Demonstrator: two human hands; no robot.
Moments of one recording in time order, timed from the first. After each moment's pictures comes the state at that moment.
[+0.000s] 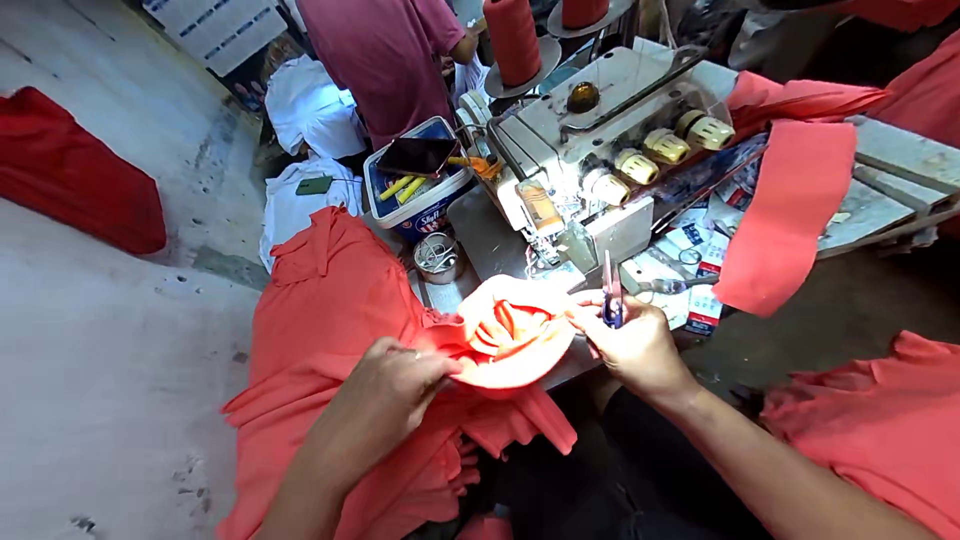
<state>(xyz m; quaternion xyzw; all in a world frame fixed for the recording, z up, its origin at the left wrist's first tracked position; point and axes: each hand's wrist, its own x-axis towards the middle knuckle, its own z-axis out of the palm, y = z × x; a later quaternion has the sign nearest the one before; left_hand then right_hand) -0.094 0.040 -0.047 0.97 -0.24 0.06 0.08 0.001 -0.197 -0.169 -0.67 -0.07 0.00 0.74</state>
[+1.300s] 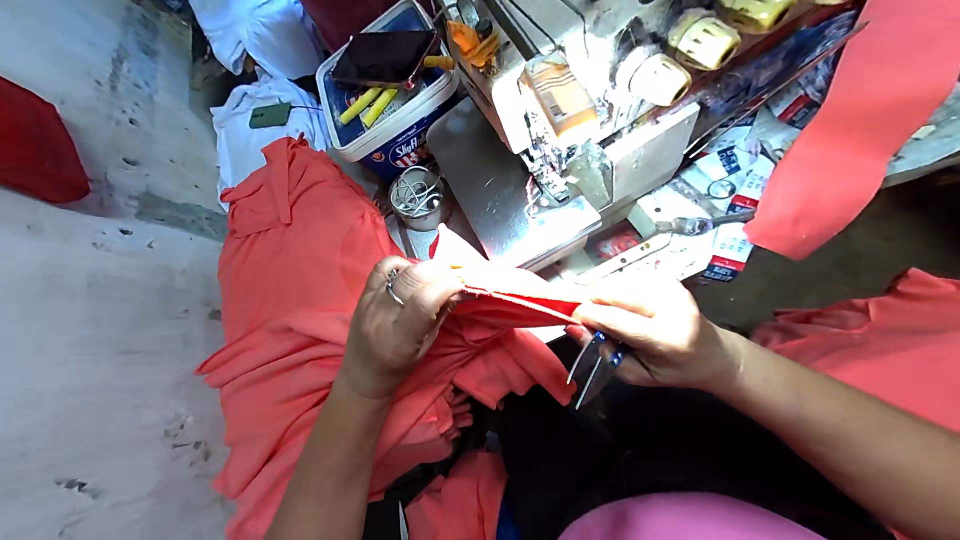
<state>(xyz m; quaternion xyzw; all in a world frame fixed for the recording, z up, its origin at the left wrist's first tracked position) -0.058 0.046 -0.111 0.89 -0.29 0.33 0.12 0.010 -0.222 -0.190 -0.67 -0.53 -0.23 0.47</state>
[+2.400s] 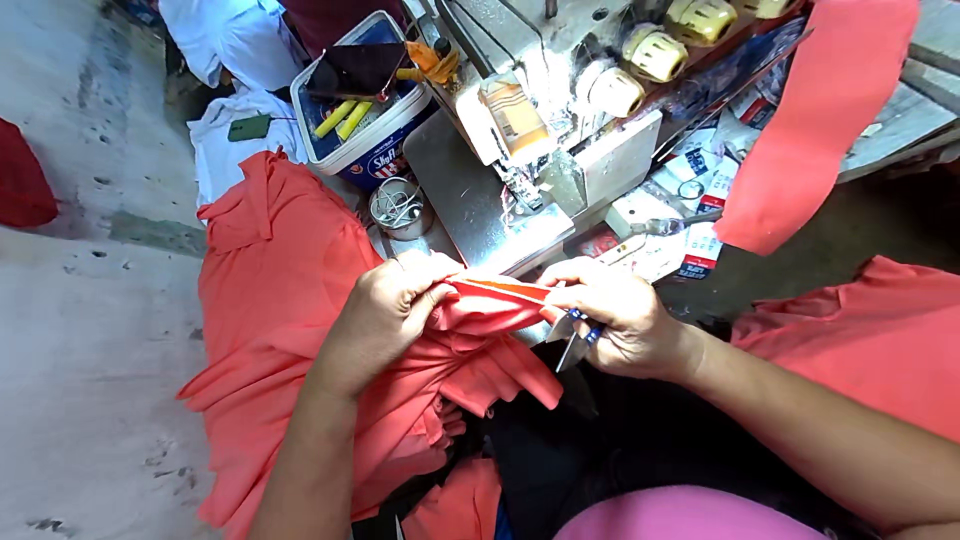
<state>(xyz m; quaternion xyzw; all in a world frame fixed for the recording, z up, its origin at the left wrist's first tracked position) -0.037 0.044 -0.095 0.95 -0.23 0.10 0.20 0.012 -0.215 -0.194 -0.67 -0.46 -0.16 0.55</state>
